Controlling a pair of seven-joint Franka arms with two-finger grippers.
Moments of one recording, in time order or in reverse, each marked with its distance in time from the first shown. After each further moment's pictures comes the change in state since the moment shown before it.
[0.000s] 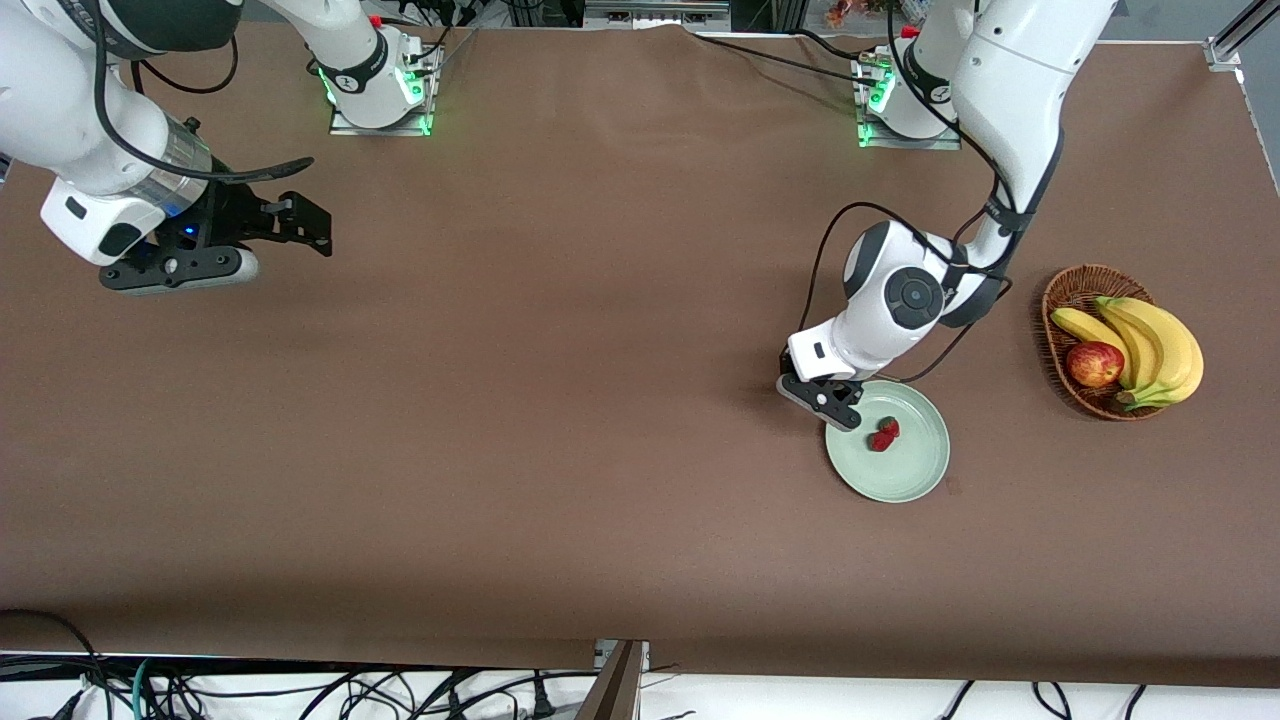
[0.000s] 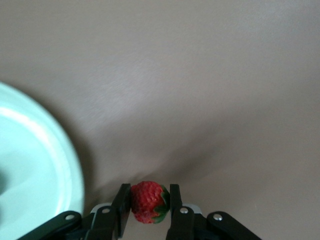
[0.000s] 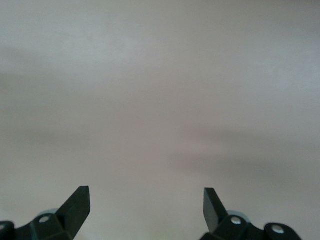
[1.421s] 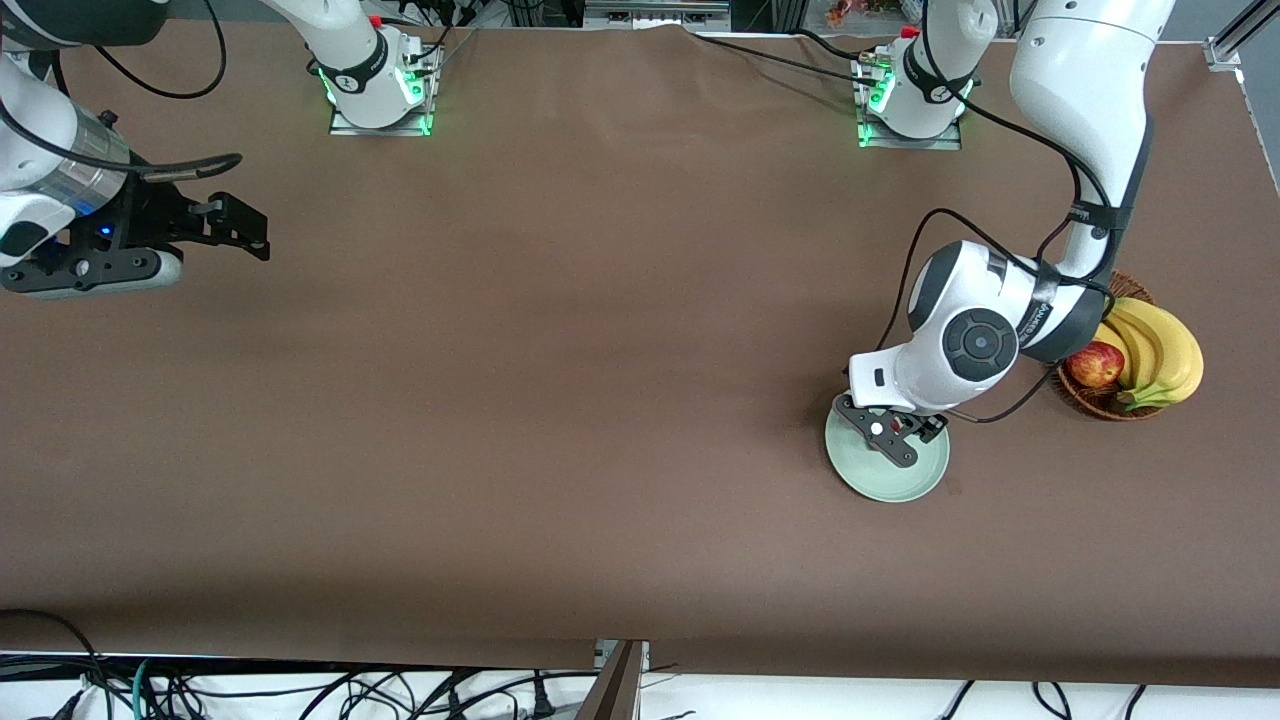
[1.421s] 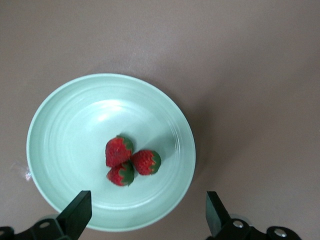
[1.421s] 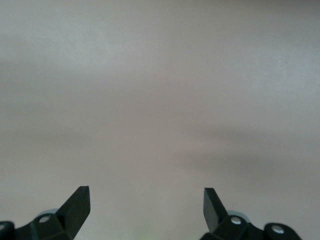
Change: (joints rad) left arm 0.075 0.007 0.017 0.239 0.213 -0.374 0.166; right arm -0.036 0.044 -0.049 0.117 0.002 -0.084 -0.066
